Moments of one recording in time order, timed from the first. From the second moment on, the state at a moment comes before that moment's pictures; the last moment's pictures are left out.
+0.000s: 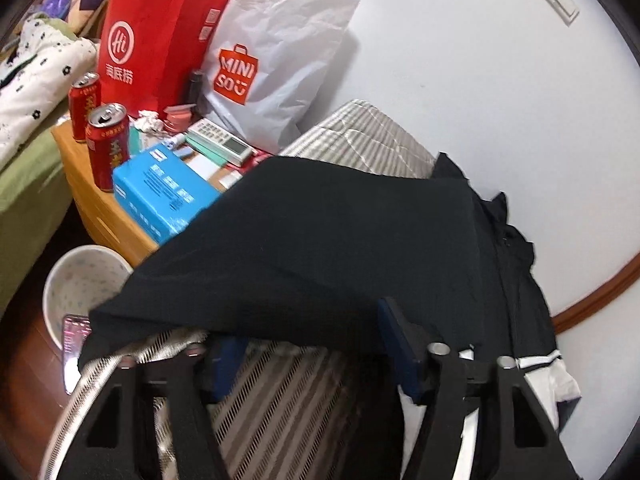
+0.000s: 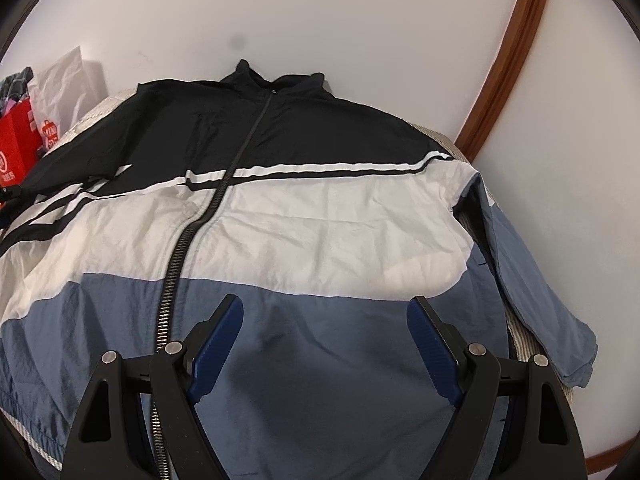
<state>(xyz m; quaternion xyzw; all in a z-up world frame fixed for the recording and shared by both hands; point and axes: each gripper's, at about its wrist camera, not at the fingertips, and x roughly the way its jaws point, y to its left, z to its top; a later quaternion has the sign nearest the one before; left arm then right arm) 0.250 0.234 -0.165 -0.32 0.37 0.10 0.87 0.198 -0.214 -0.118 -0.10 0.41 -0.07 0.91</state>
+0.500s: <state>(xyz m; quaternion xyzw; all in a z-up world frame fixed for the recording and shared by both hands) 0.252 0.202 -0.094 -0.20 0.36 0.14 0.90 0.209 -0.241 -0.114 -0.11 0.39 -0.05 0.91</state>
